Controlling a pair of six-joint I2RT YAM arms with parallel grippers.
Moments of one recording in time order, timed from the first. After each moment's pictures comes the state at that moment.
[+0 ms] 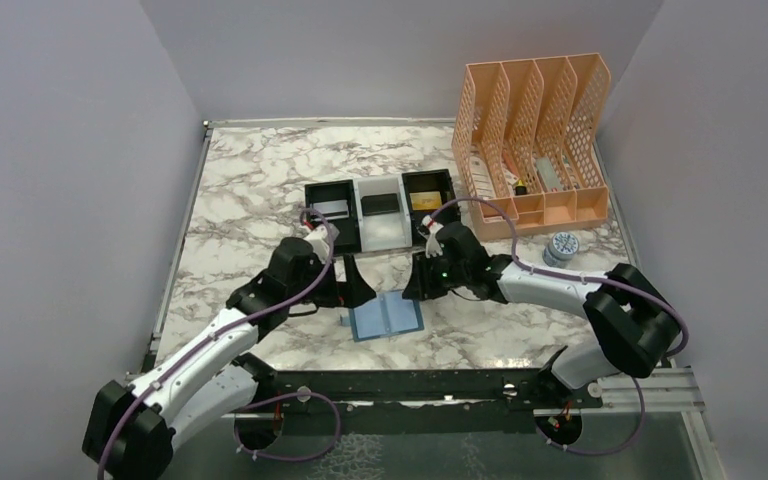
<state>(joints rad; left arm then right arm) -0.53 0.84 0.50 -0.27 0.33 -0.59 0.75 1.48 0.74 0.02 -0.29 0.47</state>
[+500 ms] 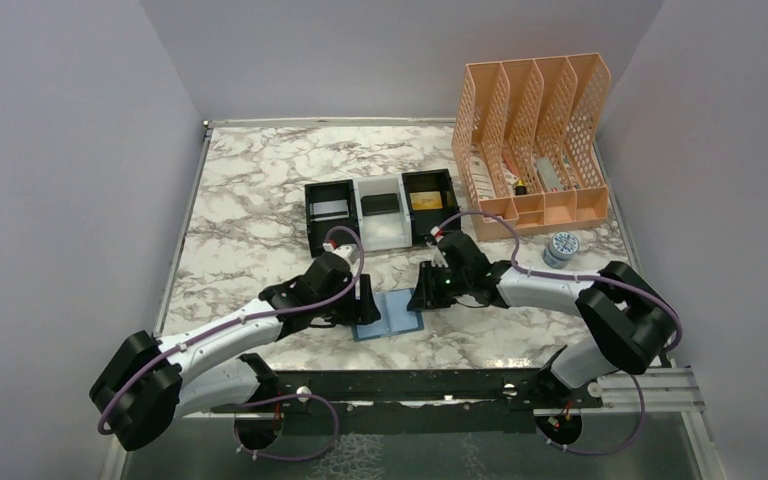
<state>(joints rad) -0.79 1.06 0.48 -0.25 0.13 -0.72 0.75 1.50 0.64 0.01 -0.34 0.69</state>
